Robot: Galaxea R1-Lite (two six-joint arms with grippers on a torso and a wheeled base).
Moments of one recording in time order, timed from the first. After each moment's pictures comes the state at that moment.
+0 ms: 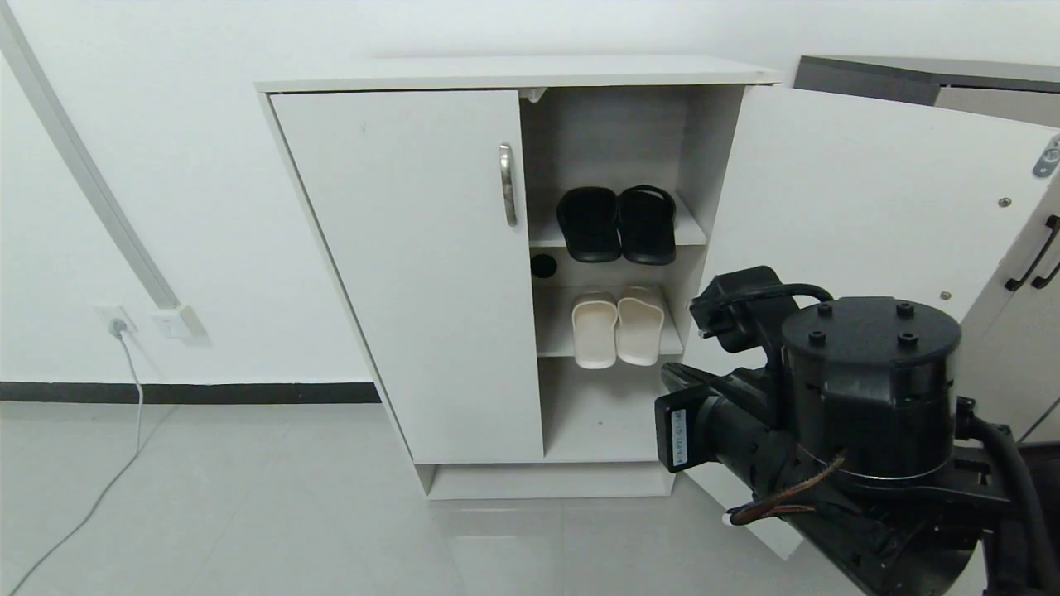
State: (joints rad) left arm 0.00 0.00 0.00 0.00 -0.02 0.01; right arm 0.98 1.63 -0.85 -0.52 -0.65 0.15
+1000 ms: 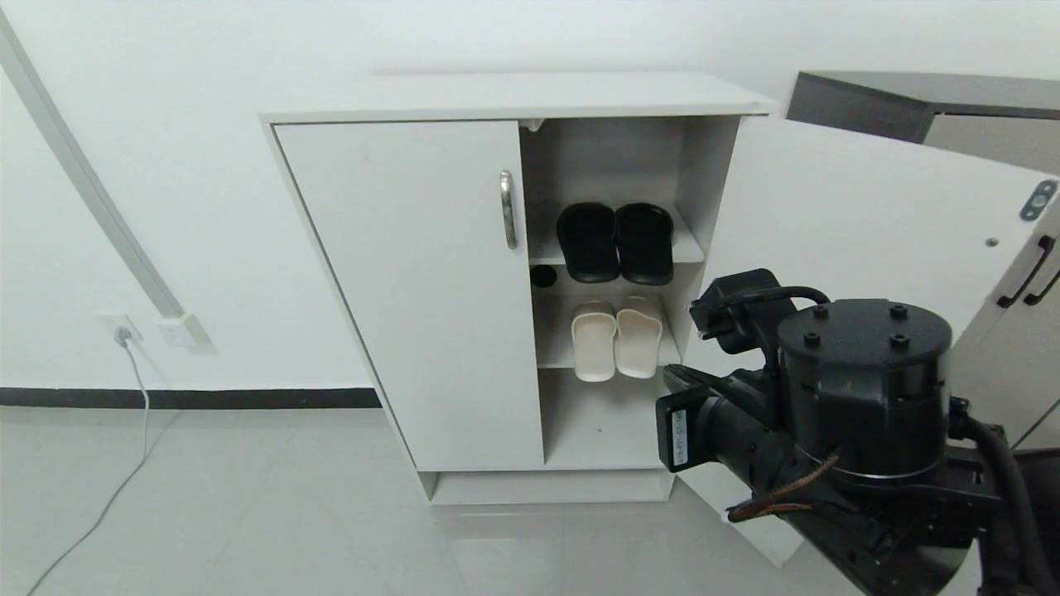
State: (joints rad) left arm 0.00 0.00 0.00 0.00 -0.02 0.01; right arm 0.98 1.64 -0.85 -0.53 -0.65 0.15
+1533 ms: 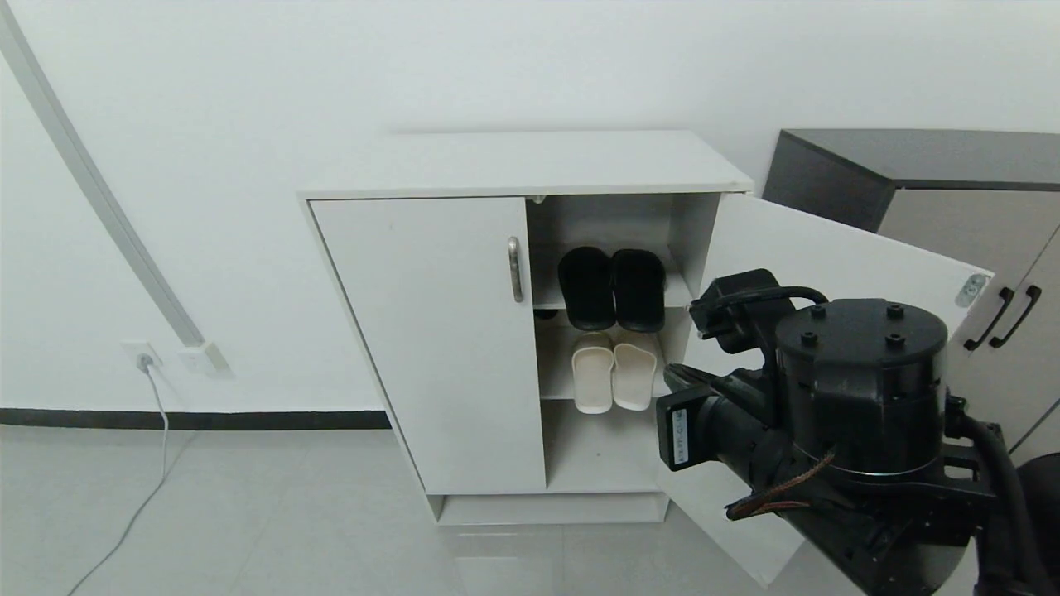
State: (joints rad) left arm 0.00 0.00 0.00 0.00 -0.02 0.01; right arm 0.97 1.64 -0.85 -0.52 -0.65 0.15
